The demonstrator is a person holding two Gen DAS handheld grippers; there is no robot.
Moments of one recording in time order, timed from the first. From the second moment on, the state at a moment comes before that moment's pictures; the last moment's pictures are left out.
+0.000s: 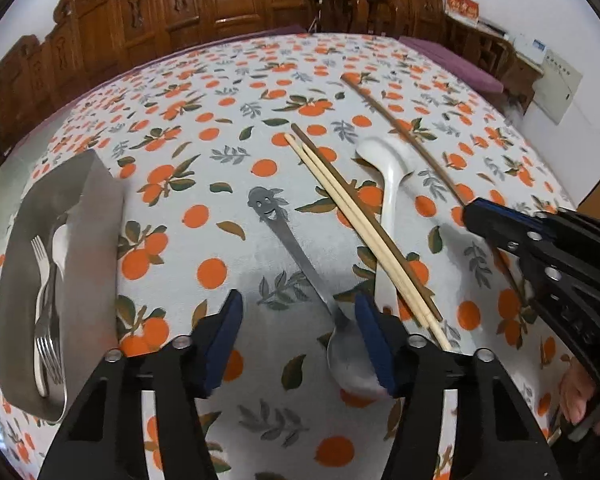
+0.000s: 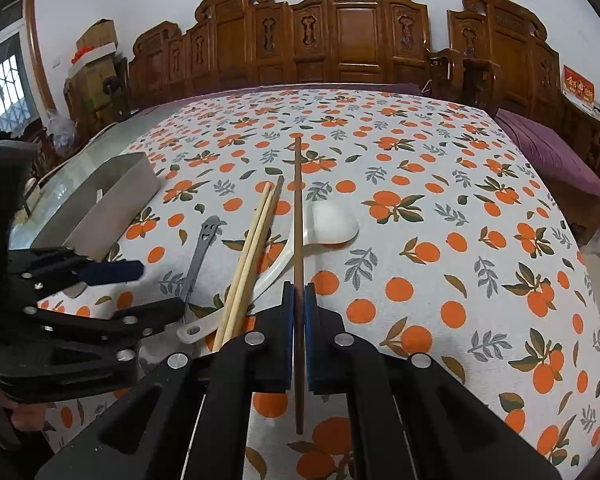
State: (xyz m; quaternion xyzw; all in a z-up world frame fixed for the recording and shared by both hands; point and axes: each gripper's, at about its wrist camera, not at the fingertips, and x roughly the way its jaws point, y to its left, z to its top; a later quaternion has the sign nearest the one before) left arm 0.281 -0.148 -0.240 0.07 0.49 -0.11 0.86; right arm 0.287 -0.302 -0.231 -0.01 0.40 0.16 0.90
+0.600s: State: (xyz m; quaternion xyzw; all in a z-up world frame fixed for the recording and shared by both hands) left arm 0.296 -0.137 -0.245 0.06 0.54 -0.10 0.83; right arm 0.287 -0.297 -0.231 0.00 0.40 0.17 0.90
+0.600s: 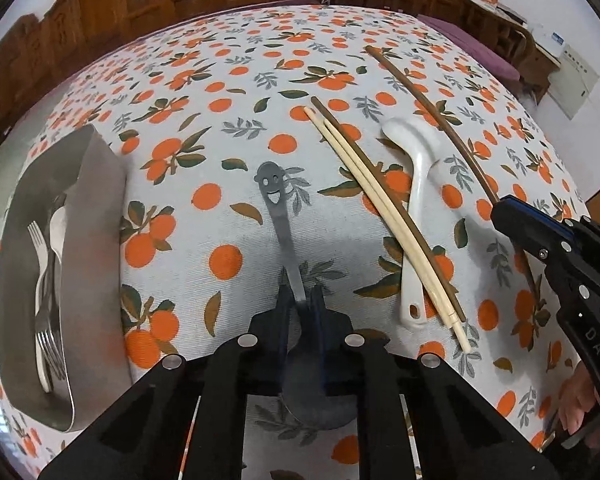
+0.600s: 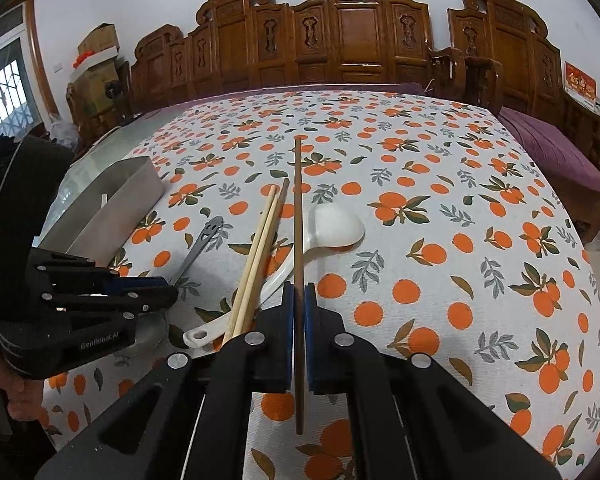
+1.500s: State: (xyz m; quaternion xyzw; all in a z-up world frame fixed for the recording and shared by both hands) left arm 0.266 -0.118 -0.189 0.08 0.50 -0.11 0.86; right arm 0.279 -0.282 -0.220 0.01 0.40 0.19 0.90
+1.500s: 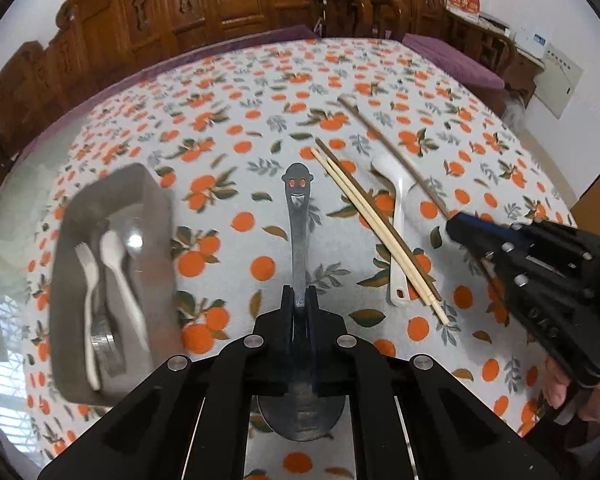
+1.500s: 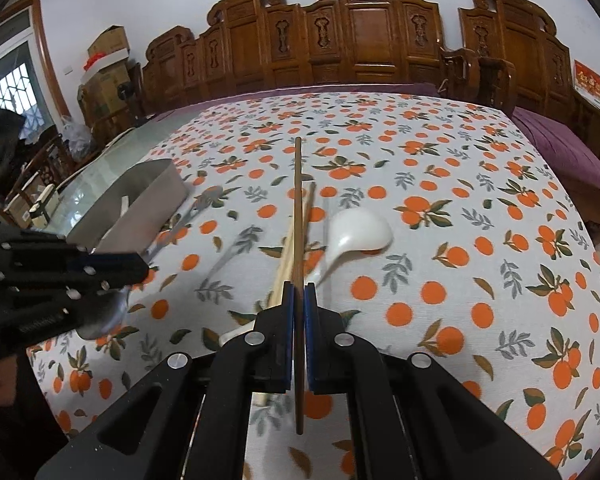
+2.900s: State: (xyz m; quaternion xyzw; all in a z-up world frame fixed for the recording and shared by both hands) left arm 0.287 0.034 -0.167 0.01 0.50 -0.07 0.87; right arm 0.264 -0.165 -0.152 -0.01 0.42 0.29 0.86
